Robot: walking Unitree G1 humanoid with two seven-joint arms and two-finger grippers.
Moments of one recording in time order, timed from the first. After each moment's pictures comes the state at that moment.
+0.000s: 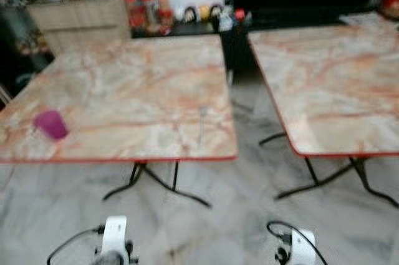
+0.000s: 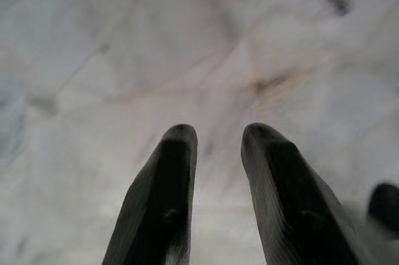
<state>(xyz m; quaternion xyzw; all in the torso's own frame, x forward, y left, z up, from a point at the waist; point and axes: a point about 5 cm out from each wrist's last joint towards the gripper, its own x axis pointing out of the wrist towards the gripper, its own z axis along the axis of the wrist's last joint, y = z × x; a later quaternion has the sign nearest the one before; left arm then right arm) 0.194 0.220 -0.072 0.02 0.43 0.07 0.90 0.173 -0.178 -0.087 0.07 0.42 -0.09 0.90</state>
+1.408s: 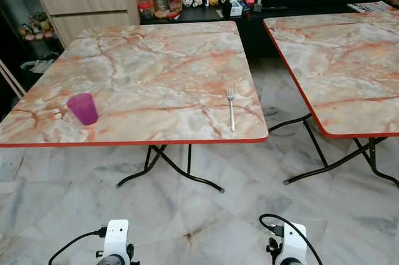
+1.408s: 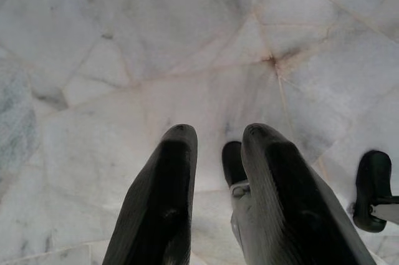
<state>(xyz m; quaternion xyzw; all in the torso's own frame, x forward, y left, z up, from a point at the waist) 0.200 0.200 -0.073 0.01 0.42 0.04 0.91 0.183 -0.186 -0.081 0.06 0.40 -0.09 0.91</state>
